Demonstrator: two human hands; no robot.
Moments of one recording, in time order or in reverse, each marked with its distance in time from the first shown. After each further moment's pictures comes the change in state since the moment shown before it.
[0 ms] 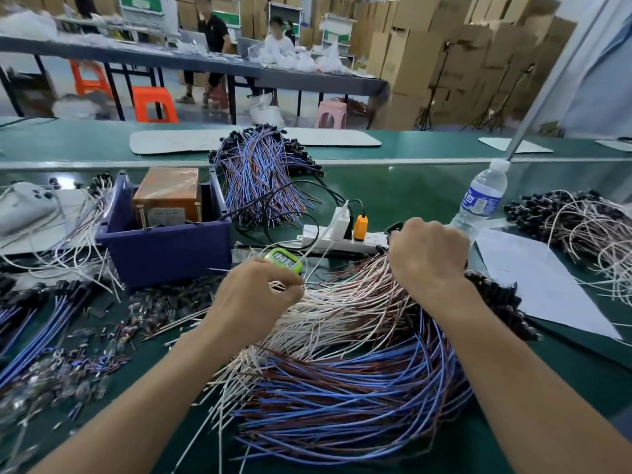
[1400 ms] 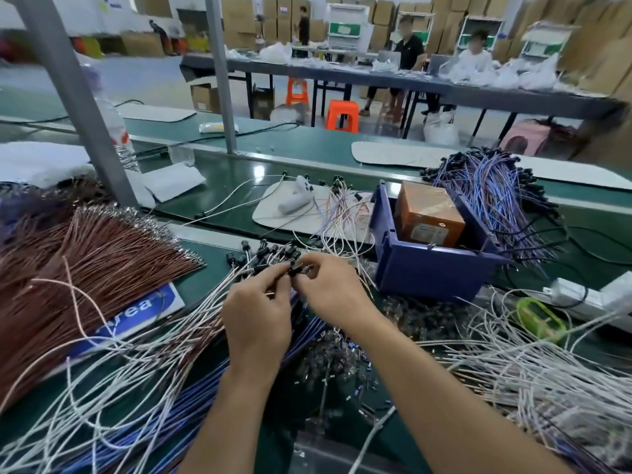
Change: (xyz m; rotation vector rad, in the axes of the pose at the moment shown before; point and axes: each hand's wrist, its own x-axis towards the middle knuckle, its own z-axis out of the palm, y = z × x) left_hand -0.110 -0.194 -0.177 0.114 0.892 -0.396; right_hand -0.159 -0.405 -0.047 1.124 -0.761 -0.640
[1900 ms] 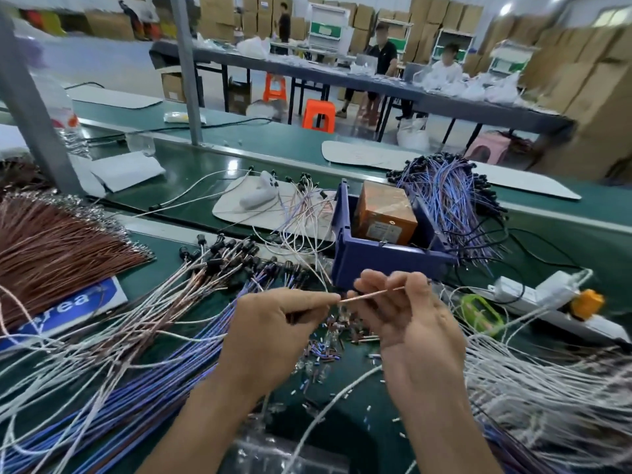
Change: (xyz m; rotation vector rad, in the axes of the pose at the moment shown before) left_hand -0.039 0.061 0.000 -0.386 -0.446 0.201; right_hand -0.116 0.029 -0.085 1.249 0.495 0.064
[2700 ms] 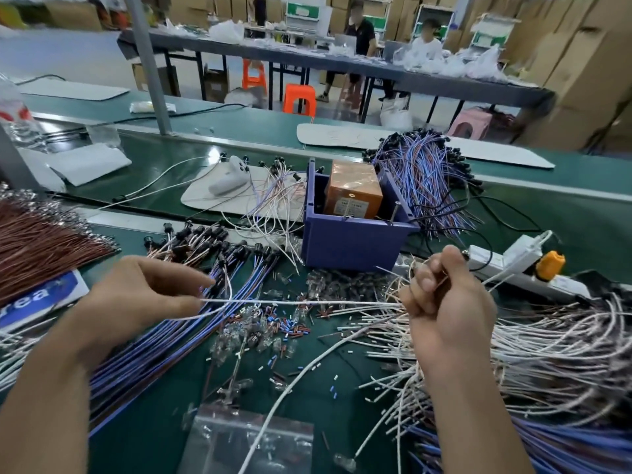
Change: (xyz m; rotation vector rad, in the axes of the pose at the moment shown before) left_hand 0.015 -0.020 -0.098 0.060 -0.247 -0.497; right_hand 0.023 -0.040 -0.065 0.066 0.131 -0.061
